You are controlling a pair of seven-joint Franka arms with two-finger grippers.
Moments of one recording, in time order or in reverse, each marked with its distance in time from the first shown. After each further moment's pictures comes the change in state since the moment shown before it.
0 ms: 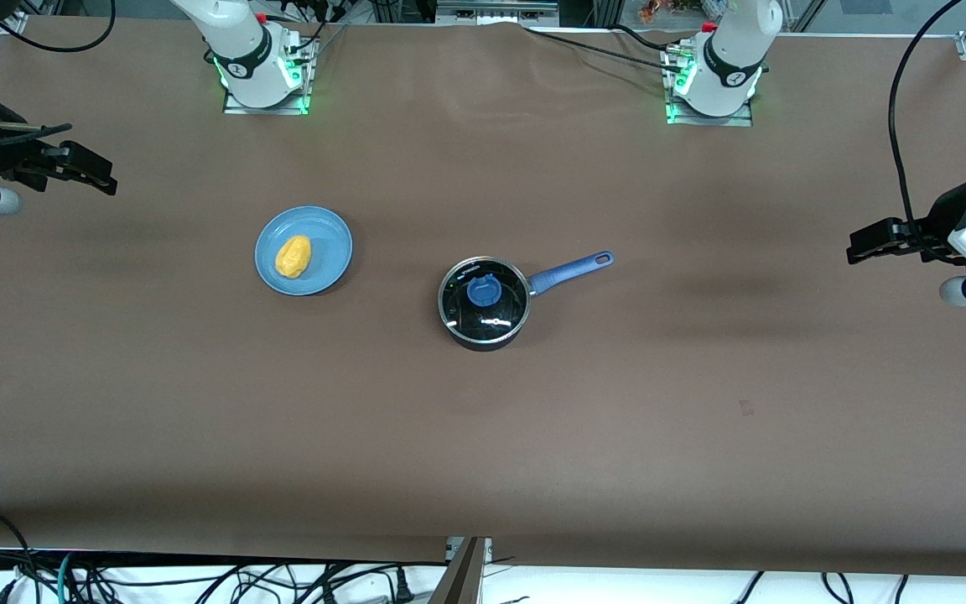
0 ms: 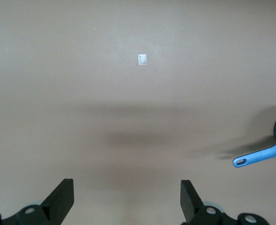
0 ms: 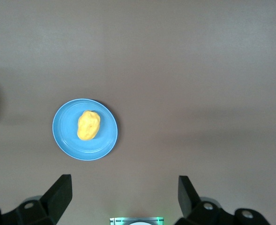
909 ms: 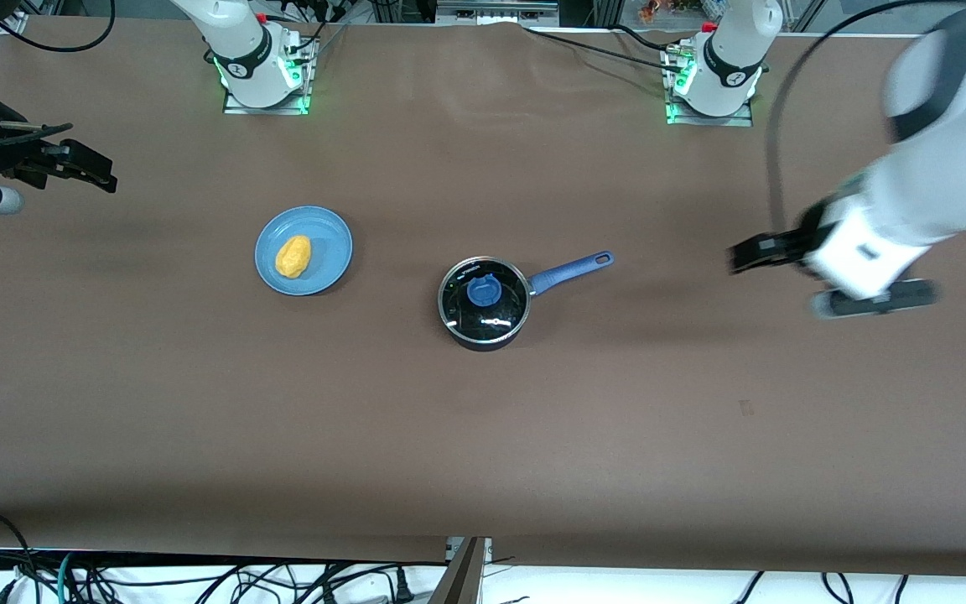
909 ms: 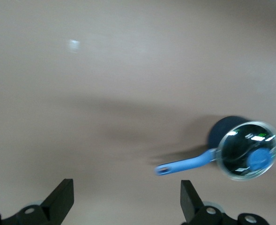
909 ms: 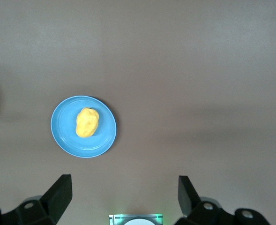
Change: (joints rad) left arm -0.228 0.086 -0.041 -0.029 -0.118 0.161 -0.433; right arm 0.000 0.000 0.000 0.000 -0.004 -0.014 0.000
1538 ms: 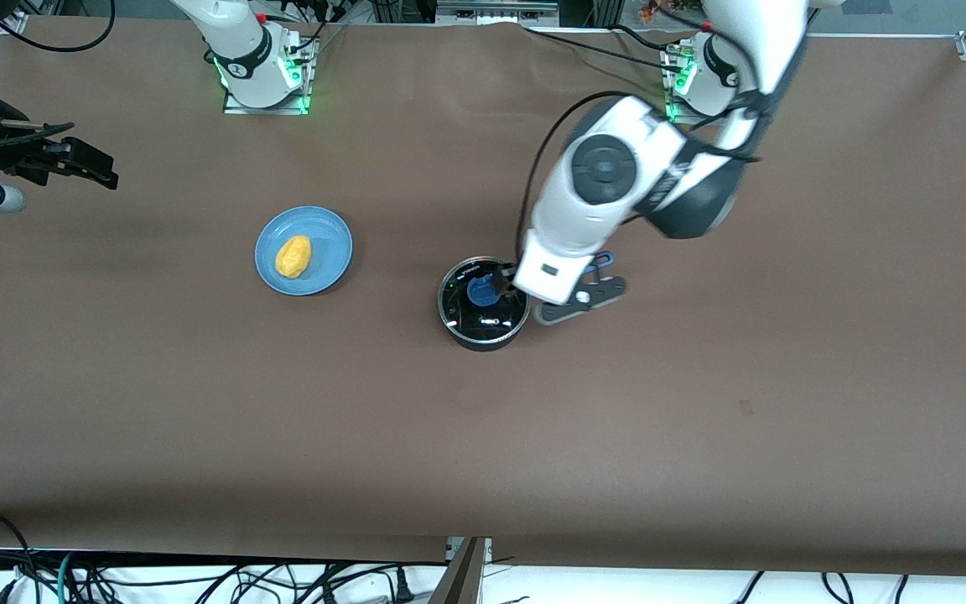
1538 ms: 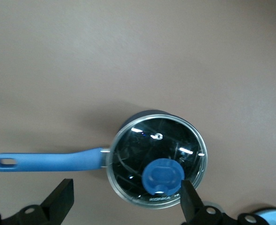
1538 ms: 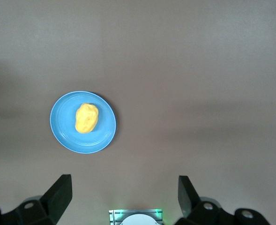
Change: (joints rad) left arm -0.384 0.268 -0.008 0.027 0.098 0.352 -0.557; right arm 0.000 0.000 0.000 0.000 0.000 -0.021 0.000
